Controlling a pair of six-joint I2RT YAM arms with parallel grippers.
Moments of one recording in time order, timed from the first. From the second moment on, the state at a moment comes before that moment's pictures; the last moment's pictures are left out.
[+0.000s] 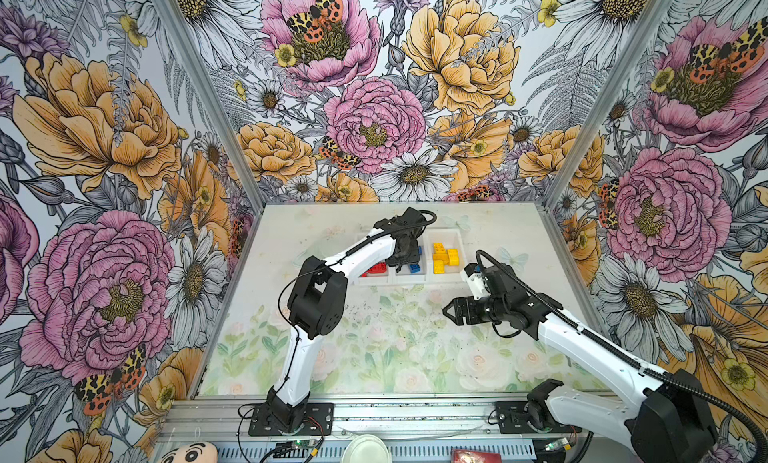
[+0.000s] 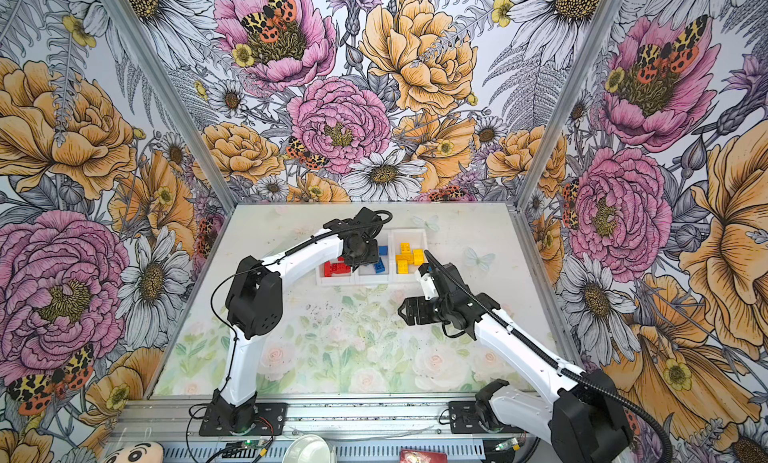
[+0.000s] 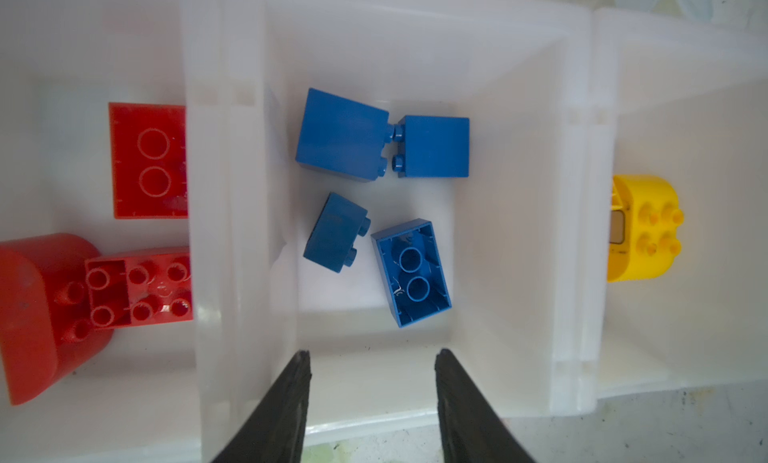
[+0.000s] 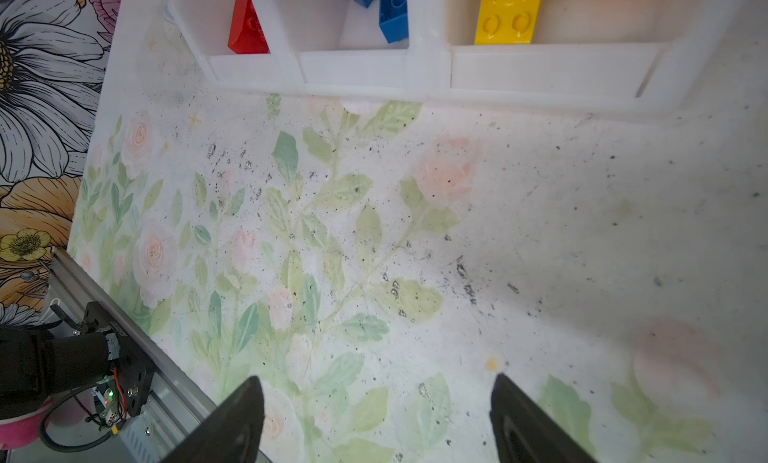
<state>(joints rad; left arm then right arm) -0.65 2.15 1.86 -0.84 -0.12 -0.69 0.49 1.12 0.72 -0.54 -0.33 0.36</state>
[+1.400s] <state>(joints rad) -0.26 1.14 0.80 -0.23 -0.34 -0.33 0.06 1.20 0.81 -0.34 -0.06 0.13</state>
